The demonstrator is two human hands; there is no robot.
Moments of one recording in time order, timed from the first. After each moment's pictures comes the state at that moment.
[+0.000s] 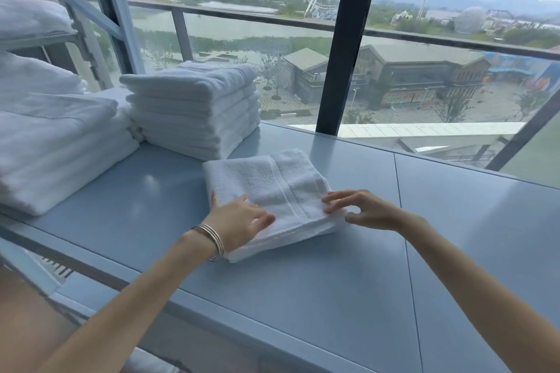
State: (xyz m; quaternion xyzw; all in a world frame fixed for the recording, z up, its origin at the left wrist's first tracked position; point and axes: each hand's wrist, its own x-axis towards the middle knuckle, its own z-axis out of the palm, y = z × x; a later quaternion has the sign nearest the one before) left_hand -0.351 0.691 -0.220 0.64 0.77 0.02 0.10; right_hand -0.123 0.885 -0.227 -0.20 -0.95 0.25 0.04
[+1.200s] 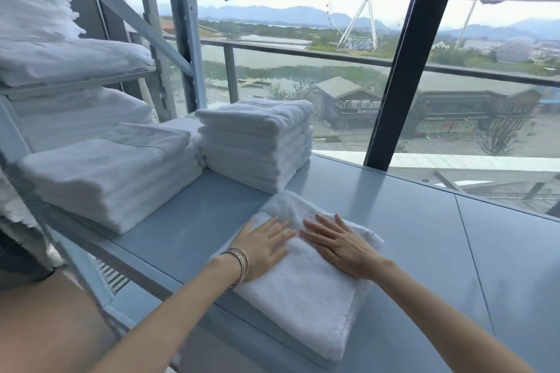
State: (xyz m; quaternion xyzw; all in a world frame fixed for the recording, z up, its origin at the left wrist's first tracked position) left_hand -0.437 0.668 -0.243 0.66 0.75 -0.02 0.04; right_hand -0.262 0.828 -0.259 -0.13 -0.99 0.03 -0.01
